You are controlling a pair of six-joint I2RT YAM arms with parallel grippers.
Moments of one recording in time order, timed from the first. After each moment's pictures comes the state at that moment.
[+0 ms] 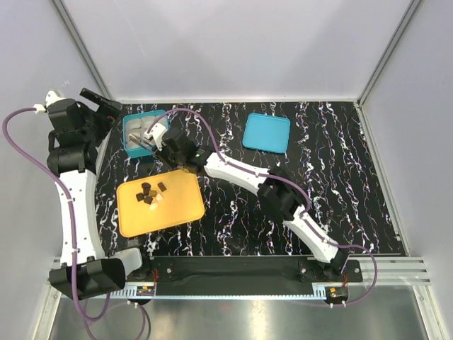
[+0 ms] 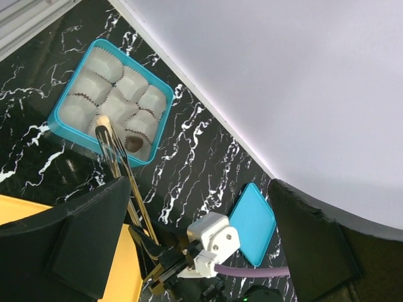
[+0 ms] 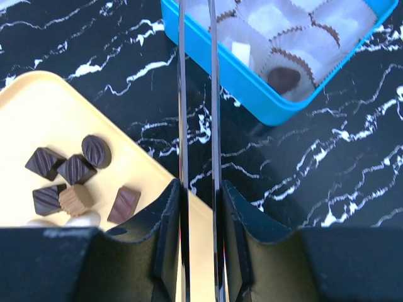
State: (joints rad) left arm 0.25 1.15 1.41 -0.61 0.08 -0.79; right arm 1.00 2.45 2.23 -0.27 0.06 -0.08
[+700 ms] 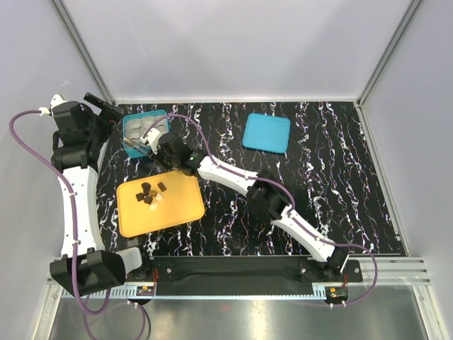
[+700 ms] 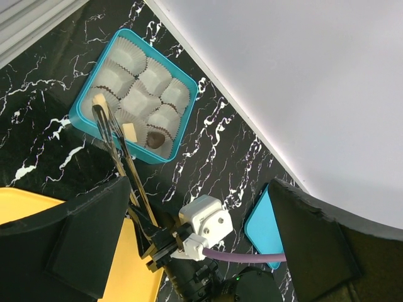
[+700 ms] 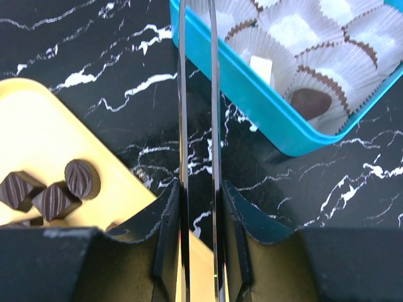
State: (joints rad) left arm 0.27 1.18 1.35 -0.58 0.07 -0.77; right arm 1.00 2.66 2.45 -0.25 0.01 -0.11
